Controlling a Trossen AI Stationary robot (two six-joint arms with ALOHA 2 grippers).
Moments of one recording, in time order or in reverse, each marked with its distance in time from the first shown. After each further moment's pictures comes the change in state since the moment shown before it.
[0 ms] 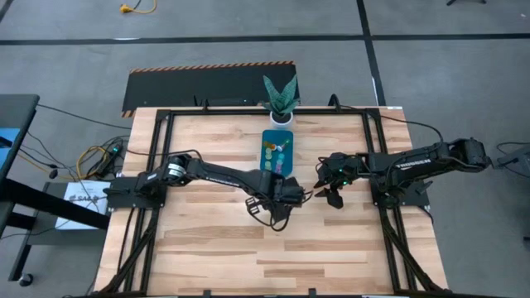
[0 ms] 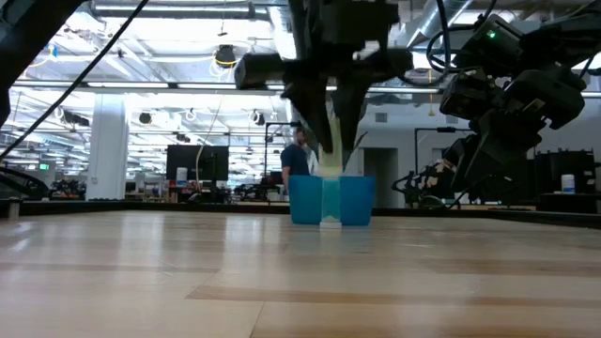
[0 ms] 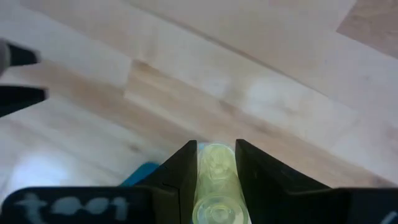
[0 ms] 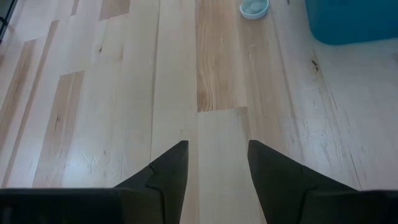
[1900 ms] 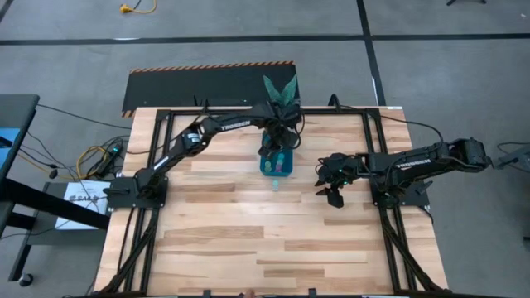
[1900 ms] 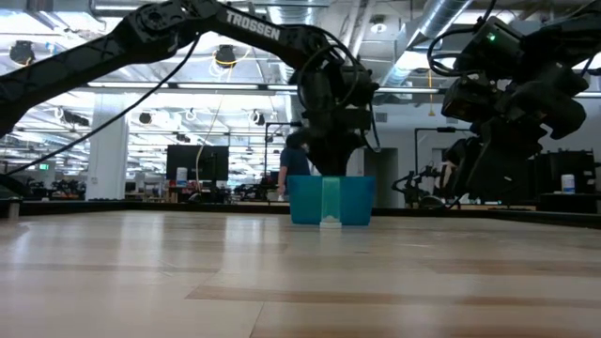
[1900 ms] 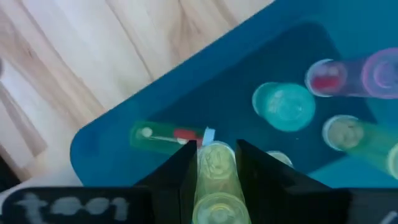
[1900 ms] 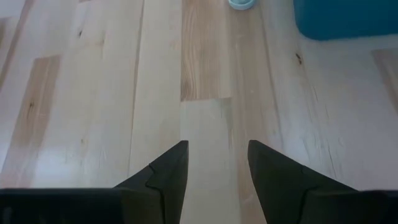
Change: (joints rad) left arm 0.518 0.215 0.269 0.003 0.290 -0.038; right arm -0.002 0.000 0.000 -0.032 0.054 -0.062
